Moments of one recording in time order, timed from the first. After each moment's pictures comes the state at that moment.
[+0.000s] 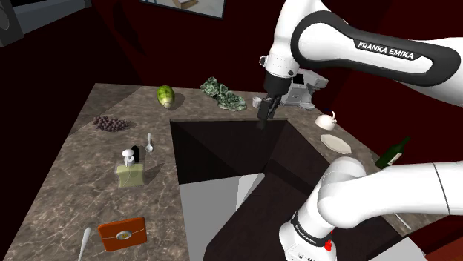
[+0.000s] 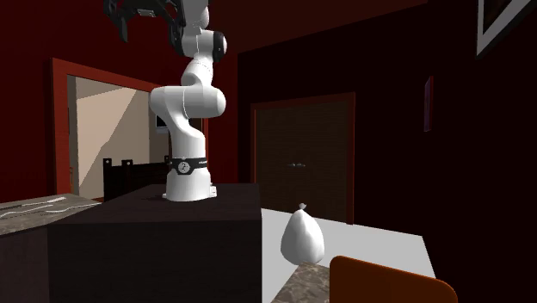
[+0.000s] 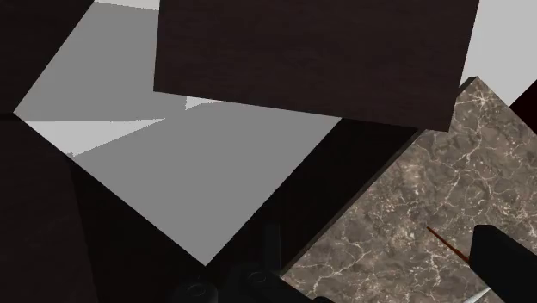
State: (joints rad) arm 0.00 -0.80 0.01 -2.42 0.00 1.56 -0.13
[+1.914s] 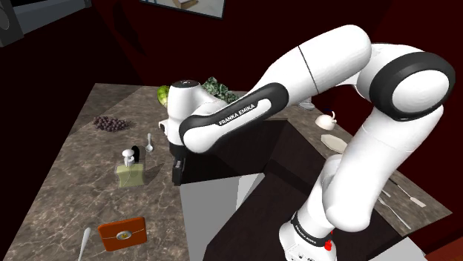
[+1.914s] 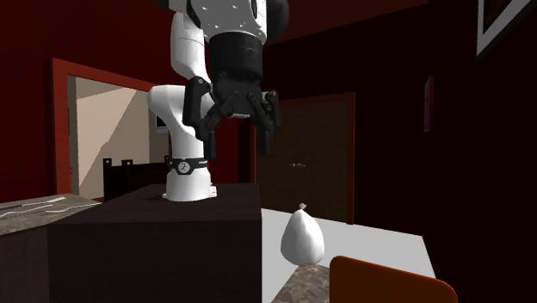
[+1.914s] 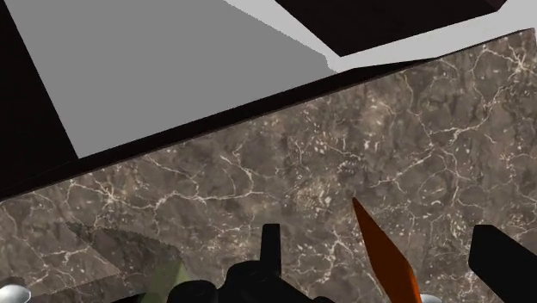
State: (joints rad) arm 0.22 0.02 0.20 -2.34 0.04 2.33 -0.28
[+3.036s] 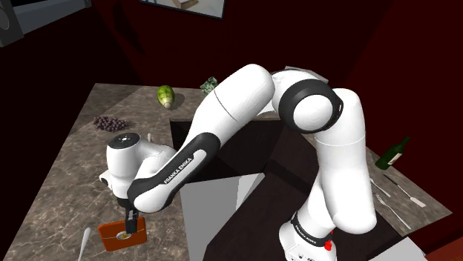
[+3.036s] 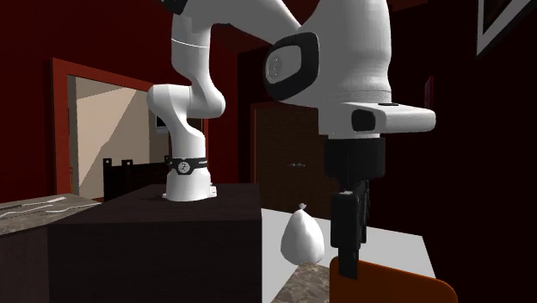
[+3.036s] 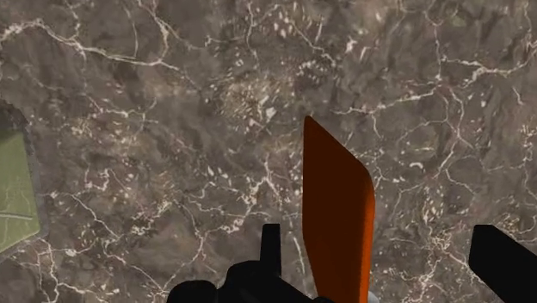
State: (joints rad) arm 0.39 0.56 0.25 -1.97 -0.14 2.51 -0.28
